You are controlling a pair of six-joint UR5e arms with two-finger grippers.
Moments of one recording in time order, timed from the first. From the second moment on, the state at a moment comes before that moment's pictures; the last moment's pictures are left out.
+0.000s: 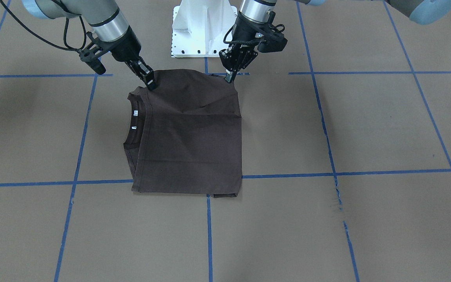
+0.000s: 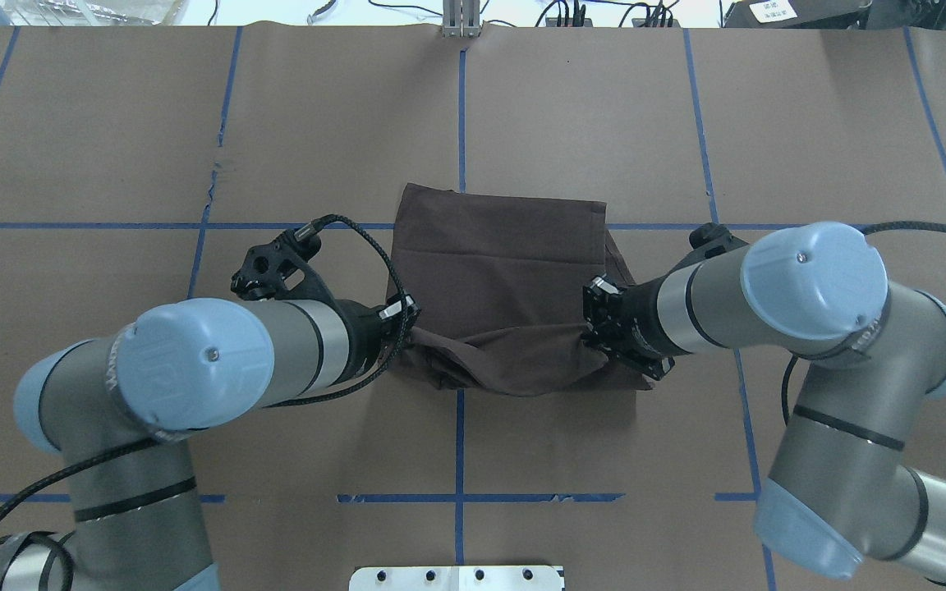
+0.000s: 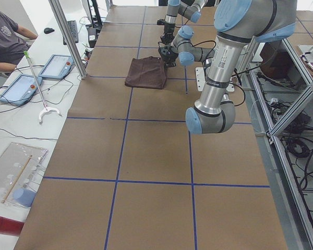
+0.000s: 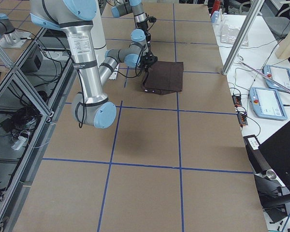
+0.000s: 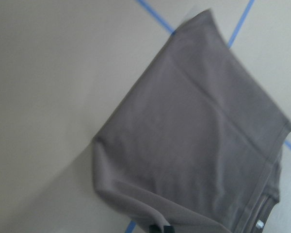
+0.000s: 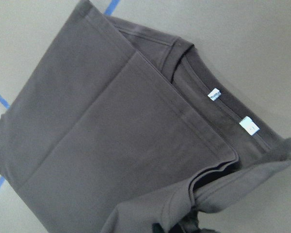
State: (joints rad) left arm -0.39 -2.10 -2.01 -1.73 -1.53 -1.90; right arm 0.55 -1.24 2.03 -1.33 1.87 2.14
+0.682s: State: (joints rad) left arm -0.58 -2.28 -1.54 -1.94 -1.53 -1.62; right arm 0.73 -0.97 1.58 -1.30 1.96 1.91
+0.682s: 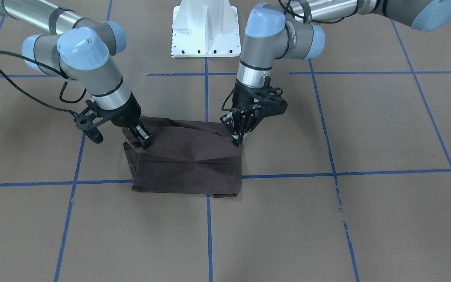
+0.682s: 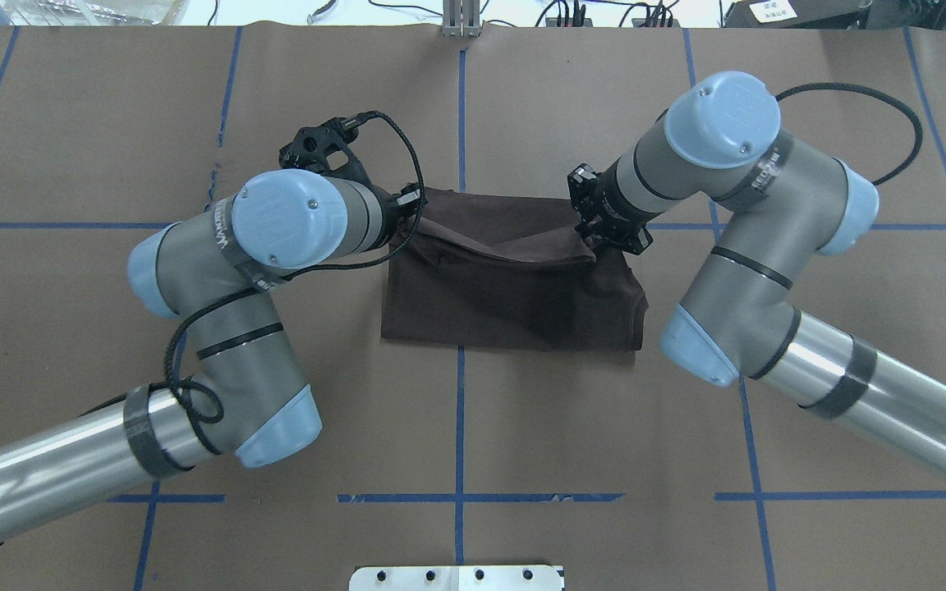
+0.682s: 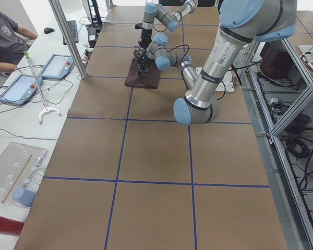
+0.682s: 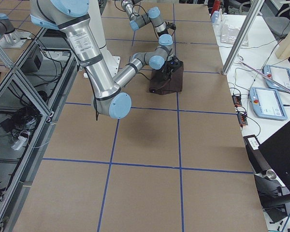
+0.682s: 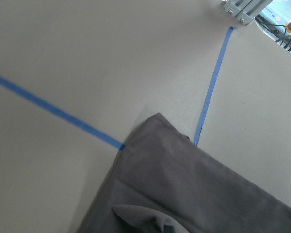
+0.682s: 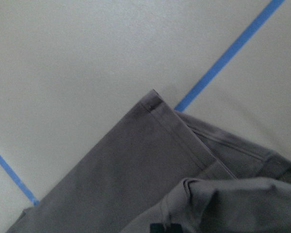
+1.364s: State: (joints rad) left arm -0.69 -2.30 -1.45 -2.07 -1.56 -1.49; right arm 0.90 -0.82 1.23 -1.09 2.14 1.74
